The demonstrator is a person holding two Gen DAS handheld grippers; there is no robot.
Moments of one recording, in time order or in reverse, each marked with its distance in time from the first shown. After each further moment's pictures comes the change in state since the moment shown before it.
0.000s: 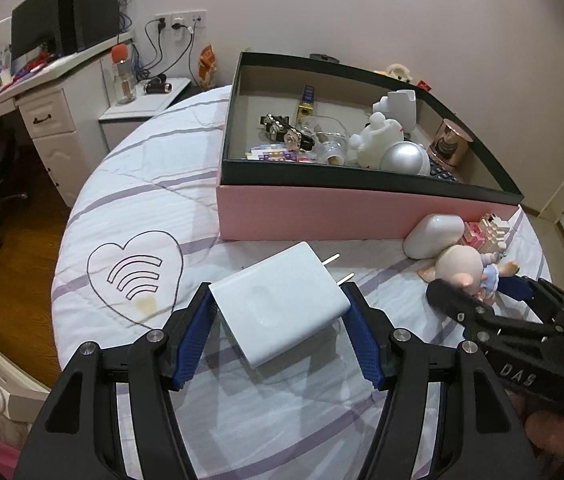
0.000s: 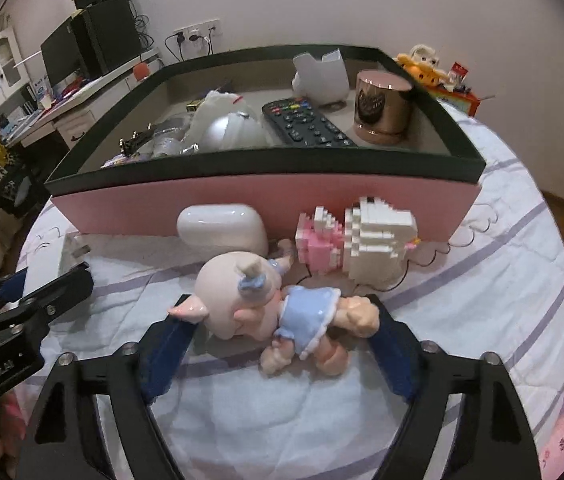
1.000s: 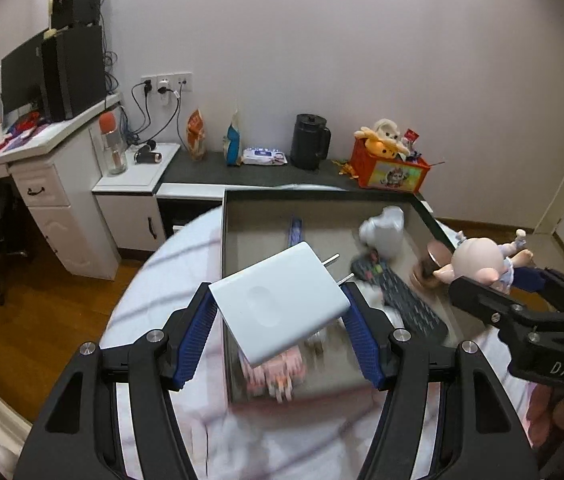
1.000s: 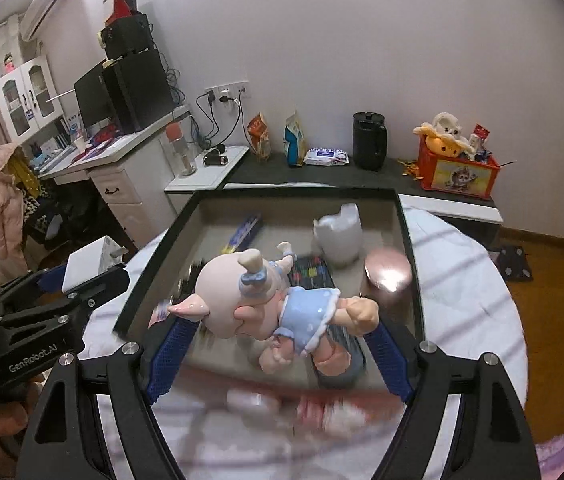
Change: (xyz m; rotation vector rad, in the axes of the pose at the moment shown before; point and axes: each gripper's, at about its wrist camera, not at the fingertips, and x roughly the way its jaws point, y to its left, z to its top) left arm -0.023 -0.009 0.135 0.062 -0.150 -0.010; right arm -0.050 -0.005 0.125 -0.042 -0.152 0.111
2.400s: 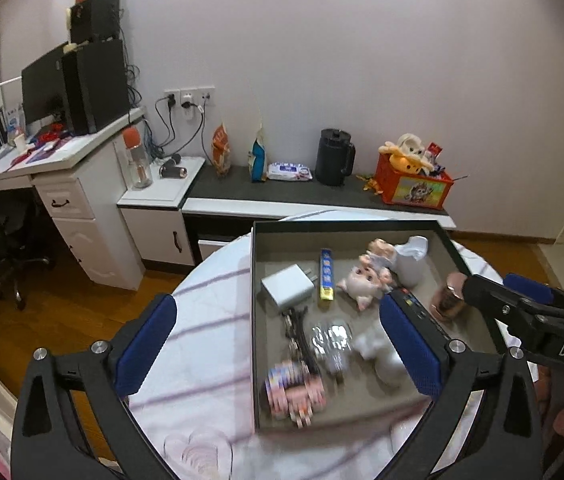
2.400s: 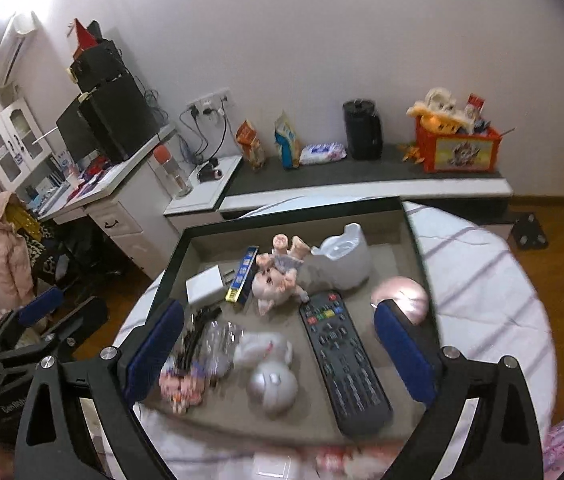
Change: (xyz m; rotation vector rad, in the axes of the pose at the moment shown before) left arm -0.030 0.006 0.014 -0.018 -0.052 0.088; right arm 0.000 -0.010 0.015 0.136 -0.017 0.015
